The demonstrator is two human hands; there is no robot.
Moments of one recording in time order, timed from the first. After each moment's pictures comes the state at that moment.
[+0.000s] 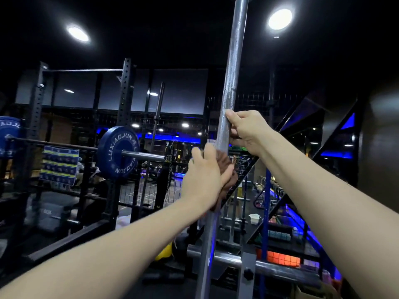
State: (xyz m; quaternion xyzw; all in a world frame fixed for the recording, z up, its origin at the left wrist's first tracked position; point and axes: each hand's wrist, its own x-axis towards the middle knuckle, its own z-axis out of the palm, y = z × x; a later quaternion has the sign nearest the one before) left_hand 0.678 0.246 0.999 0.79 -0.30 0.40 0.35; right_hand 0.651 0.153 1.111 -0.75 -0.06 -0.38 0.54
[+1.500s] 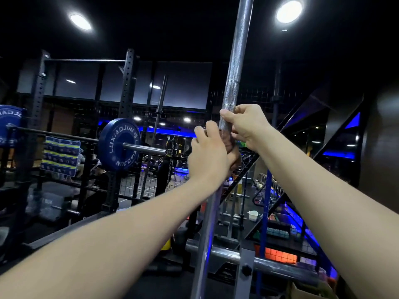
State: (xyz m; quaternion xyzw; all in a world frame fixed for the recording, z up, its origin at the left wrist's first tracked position) left_hand 0.681 0.231 1.028 0.76 -0.24 0.43 0.42; right_hand 0.667 0.151 1.110 -0.76 -0.05 -0.41 0.50
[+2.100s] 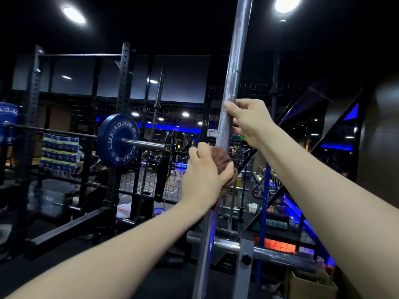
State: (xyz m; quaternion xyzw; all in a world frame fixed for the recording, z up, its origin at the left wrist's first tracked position) left_hand 0.681 0.239 0.973 0.75 -0.28 0.40 0.45; right_hand 0.659 0.148 1.096 -0.74 -0.10 -0.40 0.53
